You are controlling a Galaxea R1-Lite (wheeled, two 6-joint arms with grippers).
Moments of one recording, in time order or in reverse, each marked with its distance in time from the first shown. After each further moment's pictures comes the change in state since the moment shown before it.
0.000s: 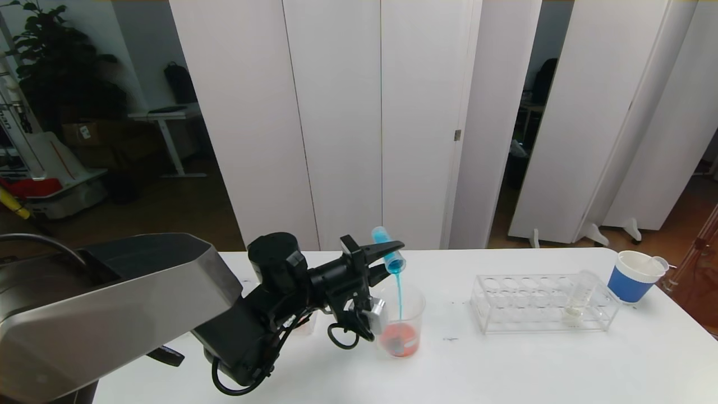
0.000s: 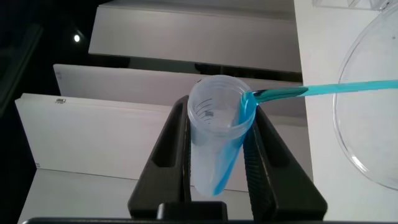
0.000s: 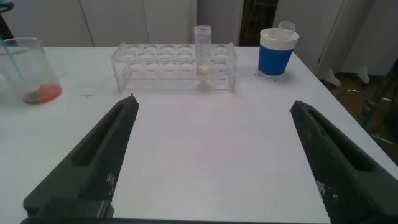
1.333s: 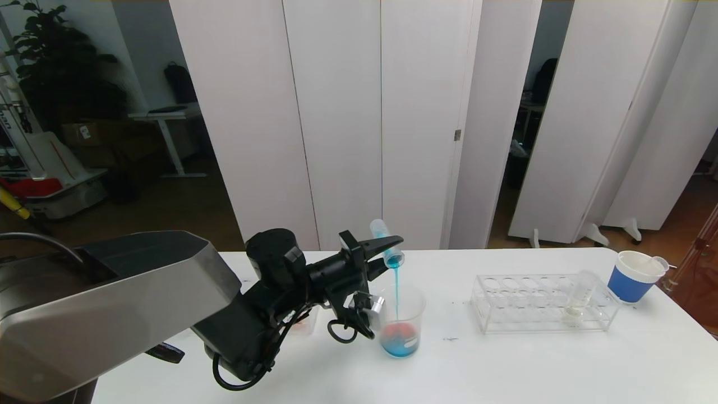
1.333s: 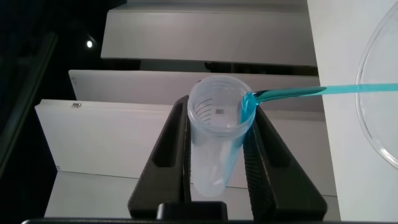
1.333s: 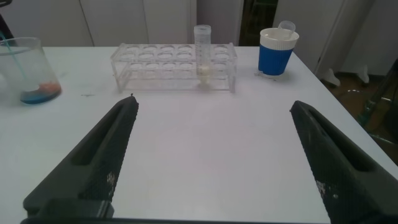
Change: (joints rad) left arm 0.009 0.000 -0.021 -0.001 0.000 0.055; right arm 0.000 0.000 0.000 0.000 0.000 0.000
